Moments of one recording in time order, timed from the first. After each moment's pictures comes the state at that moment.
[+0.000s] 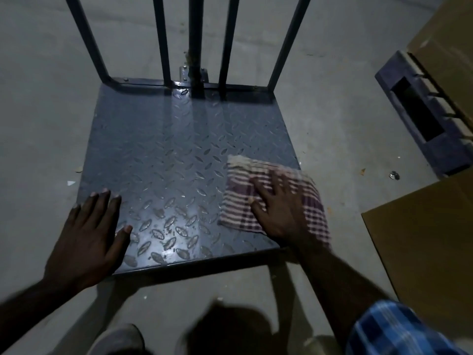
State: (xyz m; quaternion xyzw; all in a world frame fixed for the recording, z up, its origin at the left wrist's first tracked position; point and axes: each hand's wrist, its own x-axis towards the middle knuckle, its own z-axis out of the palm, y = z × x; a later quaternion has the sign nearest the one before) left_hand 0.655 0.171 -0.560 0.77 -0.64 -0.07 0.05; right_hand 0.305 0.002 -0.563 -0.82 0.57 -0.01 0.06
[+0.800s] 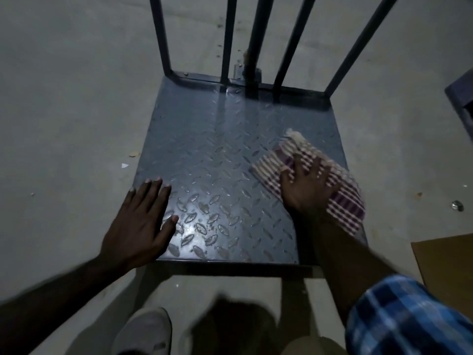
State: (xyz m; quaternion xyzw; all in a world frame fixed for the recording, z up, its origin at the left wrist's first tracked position) left_hand 0.660 0.175 -0.567 0.78 -0.62 -0.08 0.08; right_hand 0.386 -0.046 -0.565 -0.74 0.67 -0.01 0.02
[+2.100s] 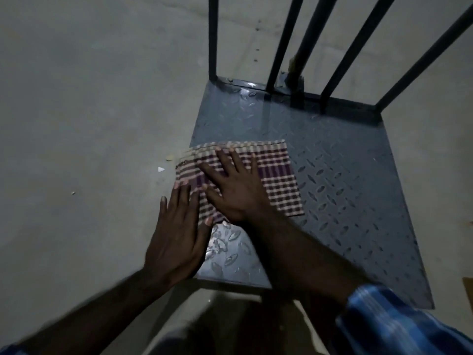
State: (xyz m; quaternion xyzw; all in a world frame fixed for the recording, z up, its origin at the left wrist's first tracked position) left_hand 0.668 0.175 -0.580 0.80 -0.56 -0.08 0.20; right_hand 0.582 0.009 -0.574 -0.95 0.29 -0.03 0.04
